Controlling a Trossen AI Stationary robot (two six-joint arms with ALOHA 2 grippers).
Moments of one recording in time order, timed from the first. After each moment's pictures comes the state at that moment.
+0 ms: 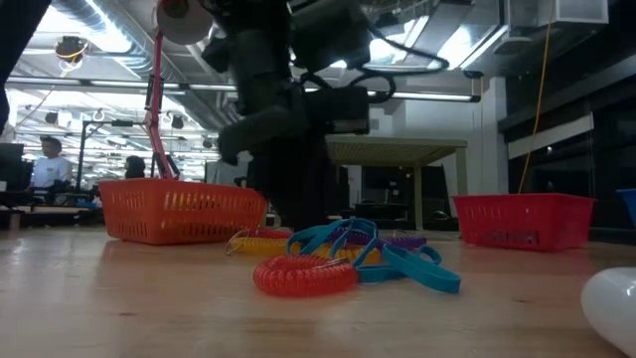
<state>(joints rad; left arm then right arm) -0.21 2.01 1.33 -0.43 0.01 0.02 0.49 1.11 1.33 -0.86 1.19 1.06</state>
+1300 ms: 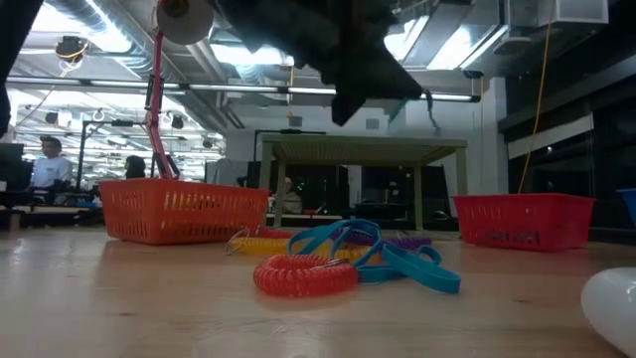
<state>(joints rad) -0.04 1.83 1.33 0.01 0.25 -0.27 0.57 1.05 1.33 -0.62 1.25 0.74</state>
